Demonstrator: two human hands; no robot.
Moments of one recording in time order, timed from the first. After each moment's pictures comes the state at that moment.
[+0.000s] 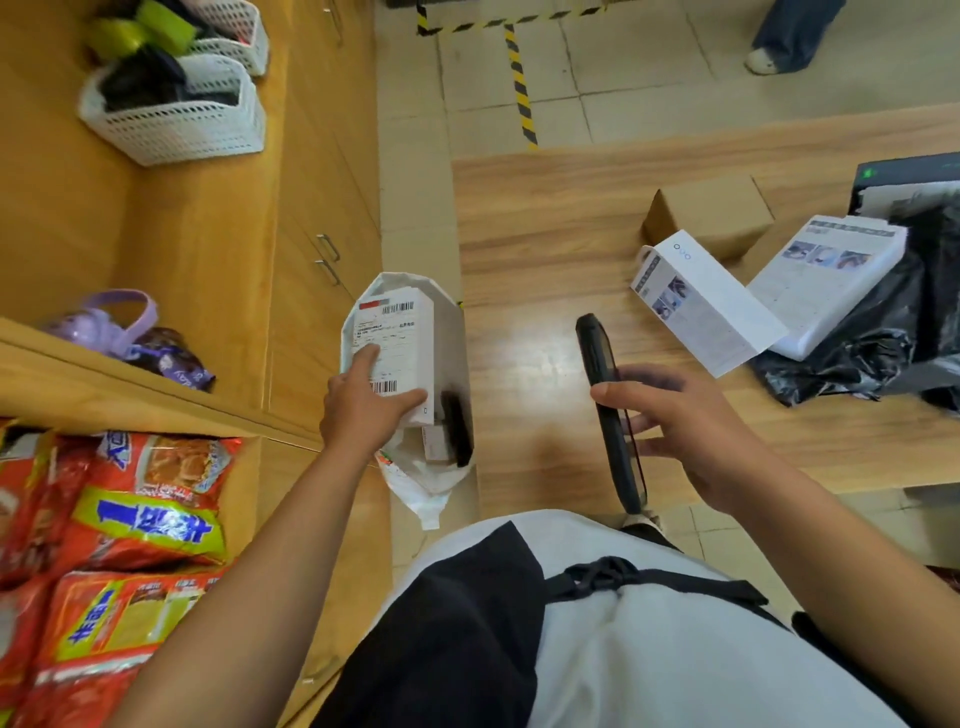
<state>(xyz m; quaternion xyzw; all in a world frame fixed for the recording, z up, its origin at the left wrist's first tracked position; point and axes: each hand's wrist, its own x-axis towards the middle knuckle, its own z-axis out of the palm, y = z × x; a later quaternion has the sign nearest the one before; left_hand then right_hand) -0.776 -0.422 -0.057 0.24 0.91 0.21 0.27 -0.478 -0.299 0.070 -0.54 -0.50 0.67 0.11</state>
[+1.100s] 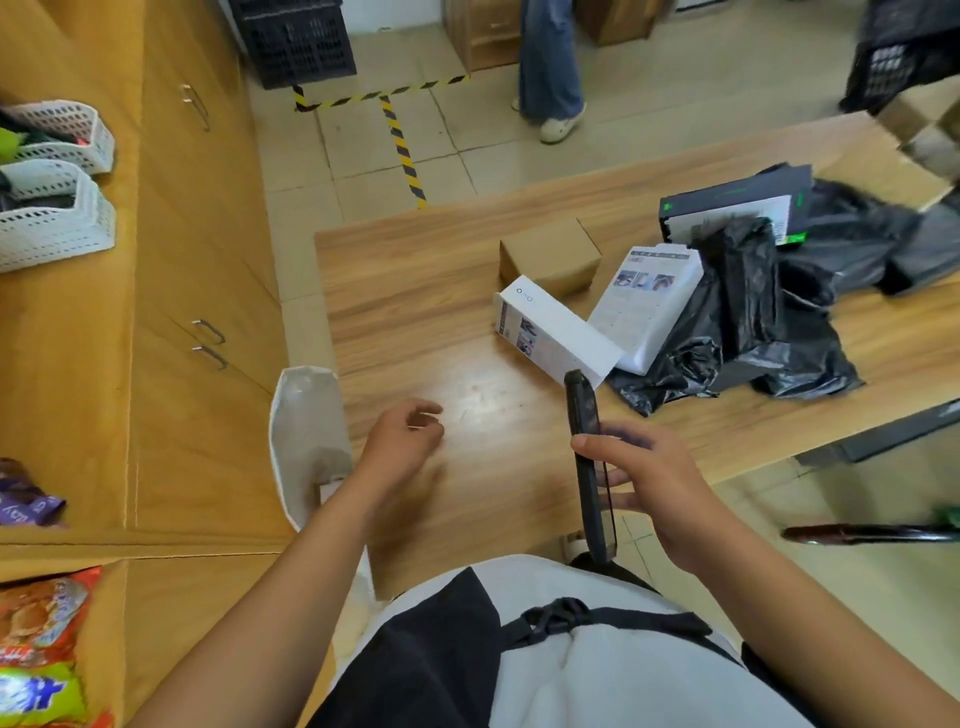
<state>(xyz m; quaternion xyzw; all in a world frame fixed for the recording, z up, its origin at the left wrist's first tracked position) -0.635 -0.303 -0.053 0.33 0.77 0.31 0.45 -0.365 -0.283 0.057 -0.60 -0.41 0.66 0.21</state>
